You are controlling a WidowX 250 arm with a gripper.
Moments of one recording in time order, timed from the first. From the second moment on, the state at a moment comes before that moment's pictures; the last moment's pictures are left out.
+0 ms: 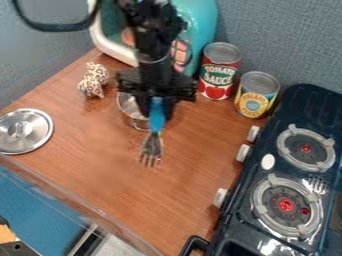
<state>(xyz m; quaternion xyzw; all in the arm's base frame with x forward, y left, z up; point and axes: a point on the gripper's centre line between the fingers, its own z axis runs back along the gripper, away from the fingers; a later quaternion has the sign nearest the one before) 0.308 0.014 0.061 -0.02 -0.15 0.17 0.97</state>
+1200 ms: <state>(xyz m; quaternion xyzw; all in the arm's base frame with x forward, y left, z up) 0.368 -0.054 -0.024 -0.02 -0.11 0.04 0.99</state>
